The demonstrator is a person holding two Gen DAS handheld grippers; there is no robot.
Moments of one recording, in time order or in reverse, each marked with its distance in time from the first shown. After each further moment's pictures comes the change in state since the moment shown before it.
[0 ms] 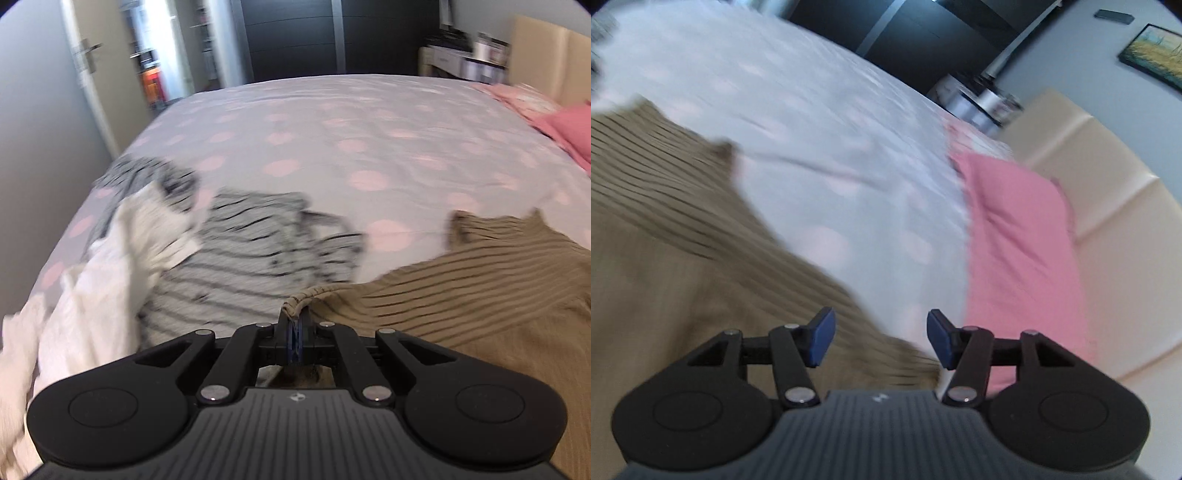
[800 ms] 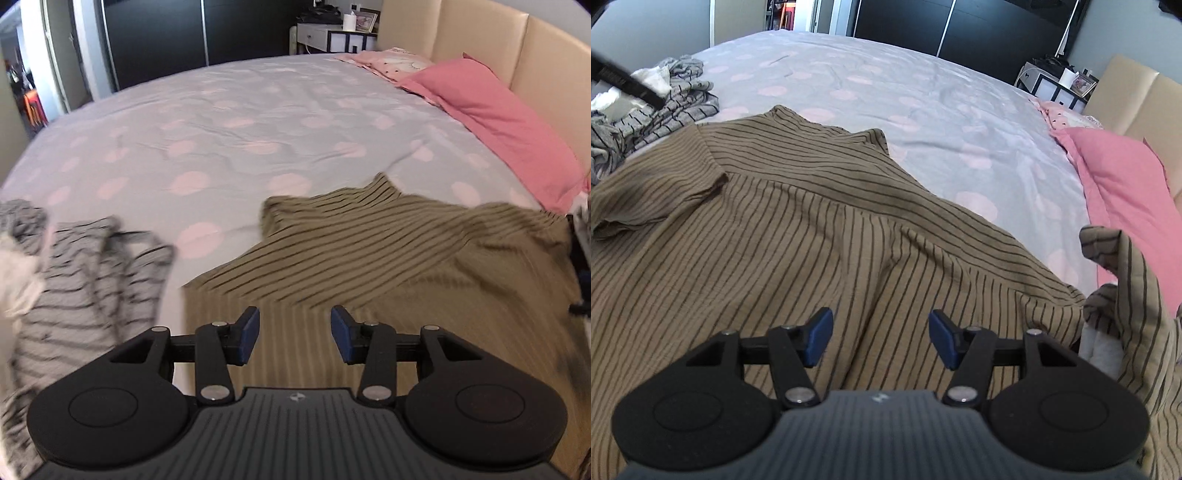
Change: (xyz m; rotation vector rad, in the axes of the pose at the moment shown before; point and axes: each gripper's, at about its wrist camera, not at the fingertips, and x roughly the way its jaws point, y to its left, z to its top) left arm -0.005 -0.118 -0.008 0.191 0.018 -0.282; right arm -0.050 0.060 -0.067 0.106 0.005 0.317
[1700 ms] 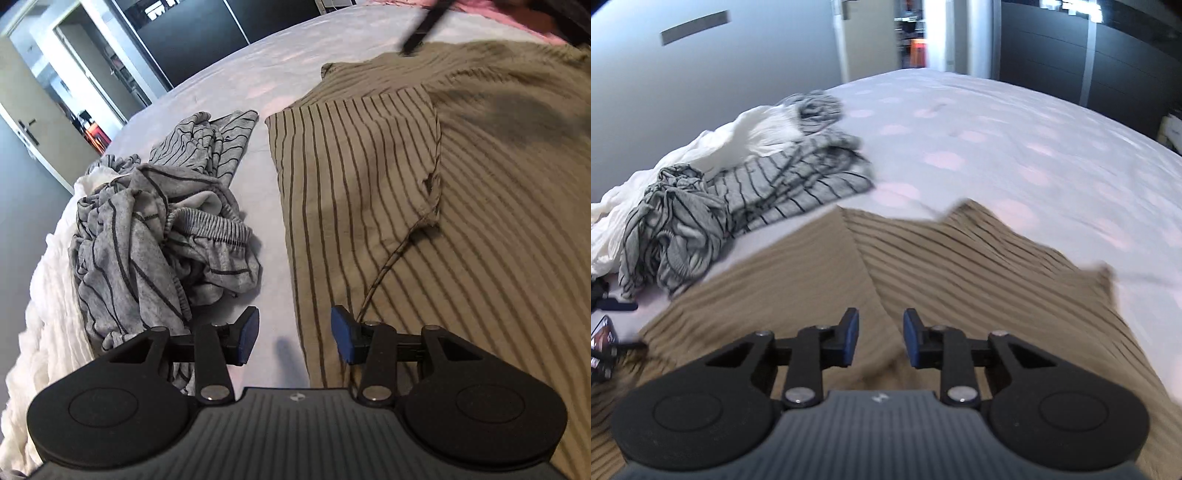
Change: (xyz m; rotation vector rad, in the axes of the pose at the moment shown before) left arm -0.035 -0.003 -0.204 0.185 0.088 0.333; right arm 0.125 0.146 0.169 -0.154 -0.127 0.473
